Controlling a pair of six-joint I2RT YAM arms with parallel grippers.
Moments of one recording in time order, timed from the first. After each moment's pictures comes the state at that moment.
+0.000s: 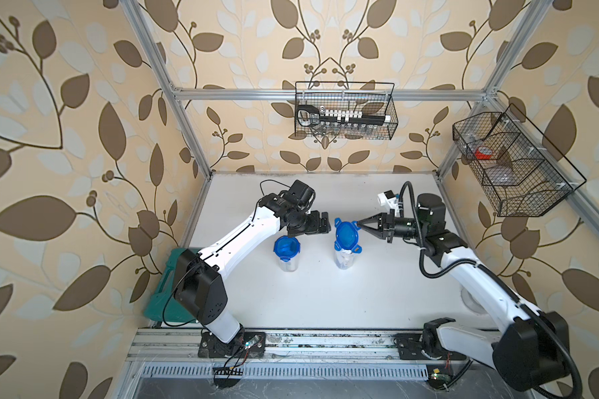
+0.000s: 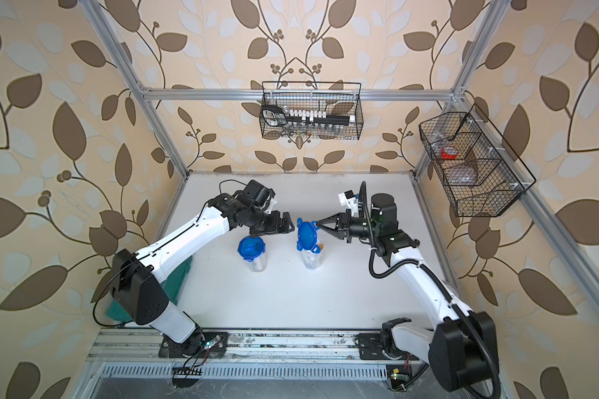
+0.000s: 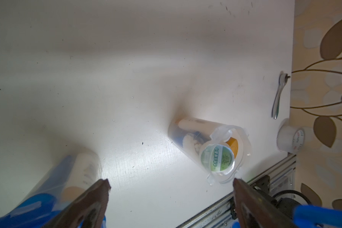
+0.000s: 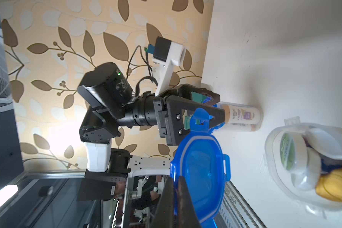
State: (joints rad) left arm -0.55 1.60 1.45 -0.86 0.27 -0.61; right arm 0.21 1.14 0.94 -0.18 -0.99 0.99
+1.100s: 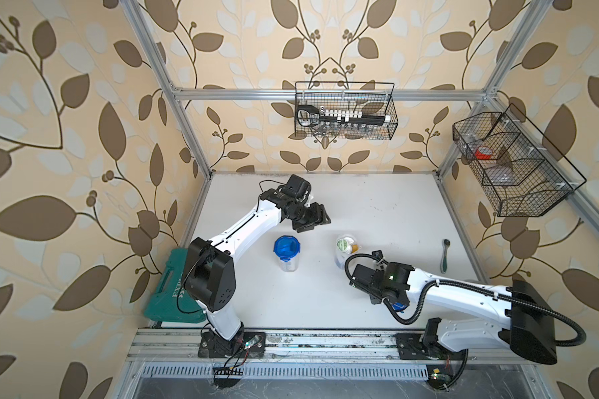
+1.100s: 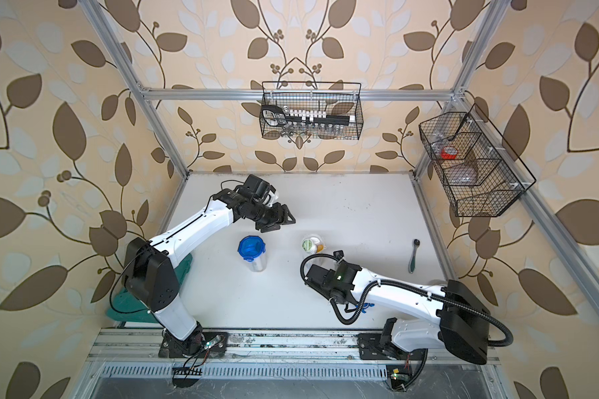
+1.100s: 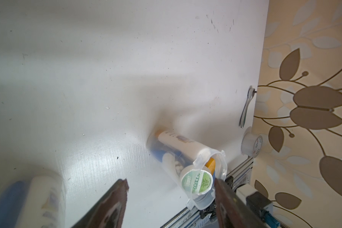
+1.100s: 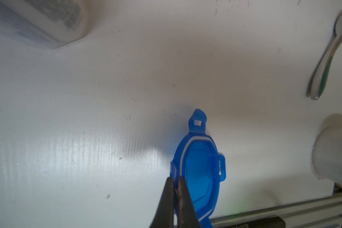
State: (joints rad) left arm -0.50 1.71 1.48 -0.76 0.44 -0.69; right arm 1.04 1.31 0.81 -1.07 0.47 0.98
